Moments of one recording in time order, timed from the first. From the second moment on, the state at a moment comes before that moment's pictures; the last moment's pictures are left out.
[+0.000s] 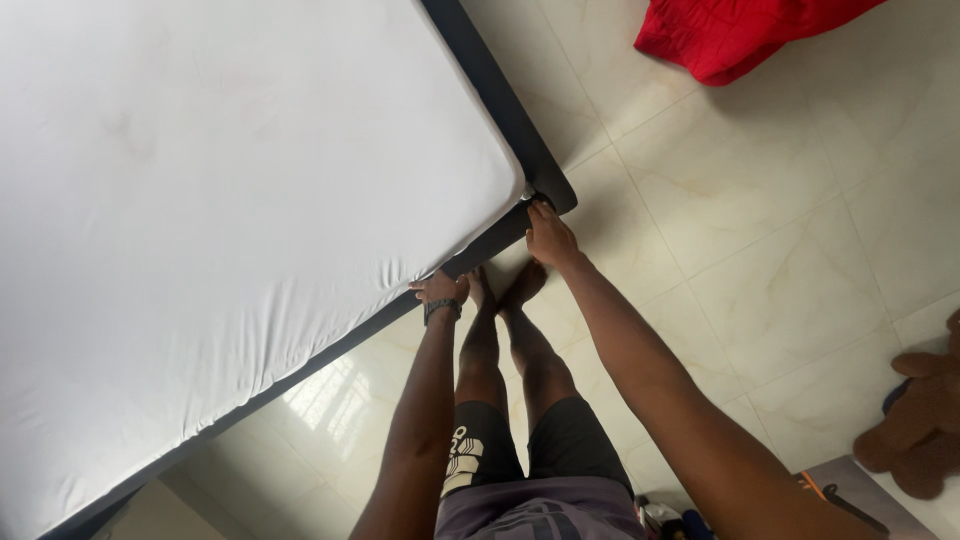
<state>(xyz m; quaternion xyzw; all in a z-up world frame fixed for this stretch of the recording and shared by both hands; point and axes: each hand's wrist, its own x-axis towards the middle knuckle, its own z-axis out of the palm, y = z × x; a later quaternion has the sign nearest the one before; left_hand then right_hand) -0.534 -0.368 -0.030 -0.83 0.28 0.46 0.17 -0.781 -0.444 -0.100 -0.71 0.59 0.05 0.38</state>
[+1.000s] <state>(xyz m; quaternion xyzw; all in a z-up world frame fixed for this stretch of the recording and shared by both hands) -0.546 -0.378 -0.144 -0.63 0.48 0.57 0.22 -0.716 -0.528 -0.117 -0.69 0.52 0.36 0.35</state>
